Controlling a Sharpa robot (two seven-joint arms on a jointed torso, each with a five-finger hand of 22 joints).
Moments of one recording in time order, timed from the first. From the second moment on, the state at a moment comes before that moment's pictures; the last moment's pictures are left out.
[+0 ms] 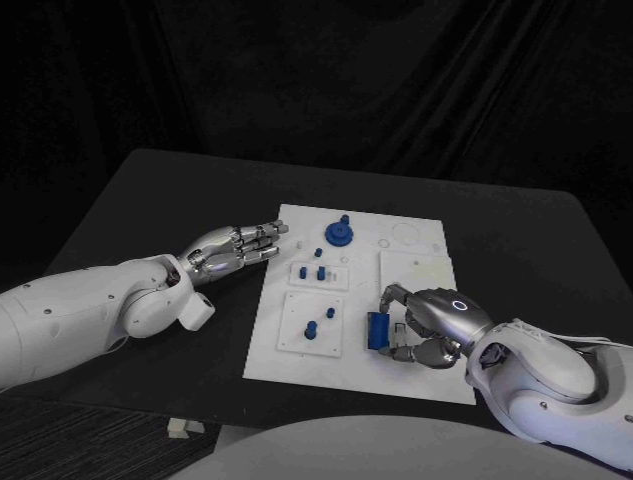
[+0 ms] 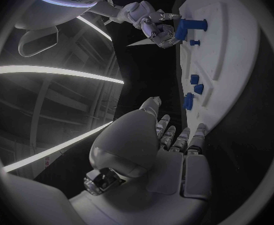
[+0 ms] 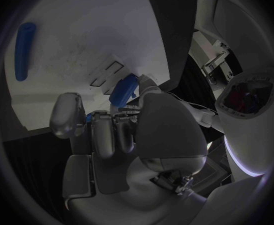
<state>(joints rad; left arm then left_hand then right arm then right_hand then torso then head) 1.09 -0.85 -0.22 1.31 -0.38 0.17 0.53 1.54 0.25 -0.09 0.13 0.51 0.31 0.11 0.04 0.04 0.01 0.09 0.06 0.01 0.01 0.22 0.00 0.00 0.08 0.07 0.30 0.03 0.13 0.97 -1.04 -0.24 1.93 -1.76 -0.51 -0.37 1.28 -0.13 0.02 0.29 0.30 0.23 0.12 1.10 0.33 1.47 0.04 1.57 1.31 1.47 -0.03 1.53 1.31 0.07 1.42 0.07 1.14 1.31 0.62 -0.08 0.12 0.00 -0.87</state>
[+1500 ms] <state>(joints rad) 1.08 -0.85 -0.22 1.31 -0.38 0.17 0.52 1.54 0.25 -0.09 0.13 0.51 0.31 0.11 0.04 0.04 0.01 0.09 0.06 0.01 0.01 0.22 0.00 0.00 0.08 0.07 0.30 0.03 0.13 0.97 -1.05 -0.25 1.93 -1.76 -0.54 -0.34 1.27 -0.14 0.17 0.29 0.84 0.25 0.12 1.02 0.26 1.47 0.03 1.57 1.31 1.47 -0.04 1.52 1.31 0.07 1.42 0.07 1.14 1.31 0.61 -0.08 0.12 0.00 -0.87</state>
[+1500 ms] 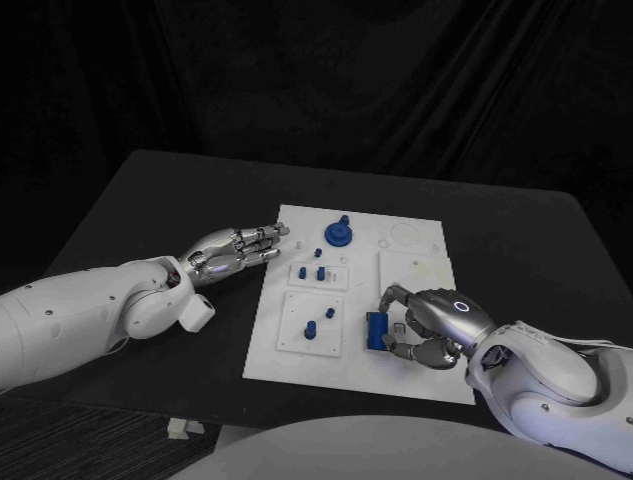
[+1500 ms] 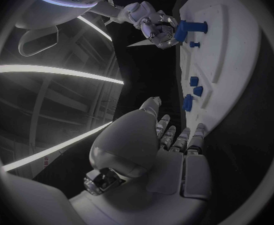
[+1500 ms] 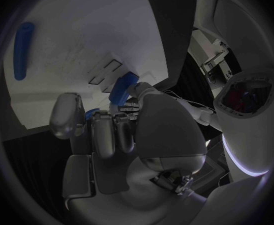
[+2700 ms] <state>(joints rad) 1.08 -0.85 -0.22 1.31 -0.38 0.18 0.52 1.54 0.25 -0.09 0.13 0.51 0.31 0.11 0.04 0.04 0.01 0.10 0.06 0.01 0.01 0.22 0.00 0.00 0.08 0.07 0.30 0.03 0.13 0.96 -1.03 -0.25 1.91 -1.76 -0.52 -0.35 1.28 -0.14 0.04 0.28 0.43 0.20 0.14 0.99 0.18 1.47 0.05 1.57 1.31 1.46 -0.02 1.50 1.31 0.09 1.41 0.08 1.07 1.31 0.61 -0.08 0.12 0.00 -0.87</state>
